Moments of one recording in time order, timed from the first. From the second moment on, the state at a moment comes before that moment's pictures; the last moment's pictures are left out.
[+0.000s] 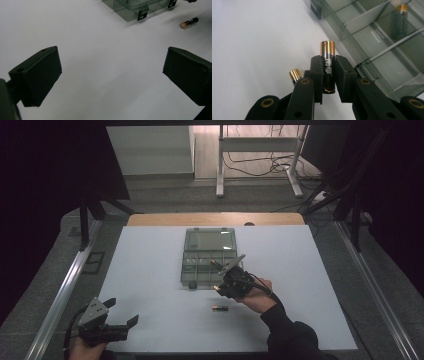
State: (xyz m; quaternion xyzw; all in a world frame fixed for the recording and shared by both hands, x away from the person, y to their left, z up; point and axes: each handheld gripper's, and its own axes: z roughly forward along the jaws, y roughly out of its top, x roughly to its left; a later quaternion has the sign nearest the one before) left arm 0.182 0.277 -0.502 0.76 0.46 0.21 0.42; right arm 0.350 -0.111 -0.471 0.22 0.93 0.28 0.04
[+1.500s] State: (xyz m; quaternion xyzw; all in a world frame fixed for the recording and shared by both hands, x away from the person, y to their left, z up) left arm 0.182 0.277 -0.502 0.76 0.46 0.21 0.42; right arm 0.419 -0.091 -0.441 0.28 0.91 0.29 0.09
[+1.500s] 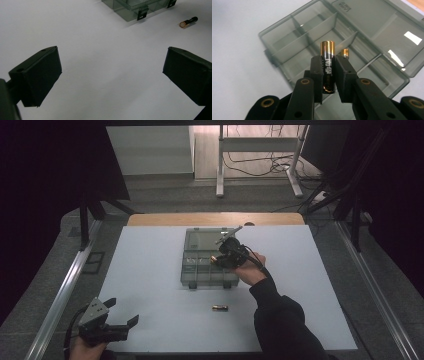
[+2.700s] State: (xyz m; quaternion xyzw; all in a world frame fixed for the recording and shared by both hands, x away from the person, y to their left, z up) left arm 0.182 0.278 -0.502 0.76 0.46 0.21 0.42; right arm 0.450 -0.086 -0.460 0.32 0.90 0.29 0.11
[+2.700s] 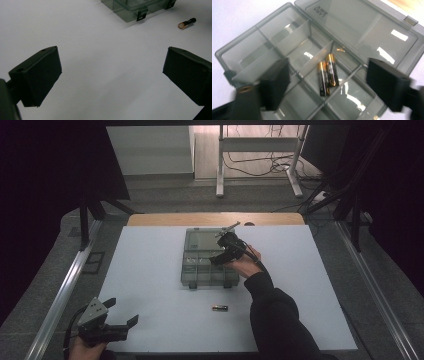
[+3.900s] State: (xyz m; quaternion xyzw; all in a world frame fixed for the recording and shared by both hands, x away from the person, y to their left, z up) left arm 0.182 0.277 -0.501 0.76 0.45 0.21 0.42; right arm 0.368 -0.120 -0.455 0.25 0.91 0.32 0.10
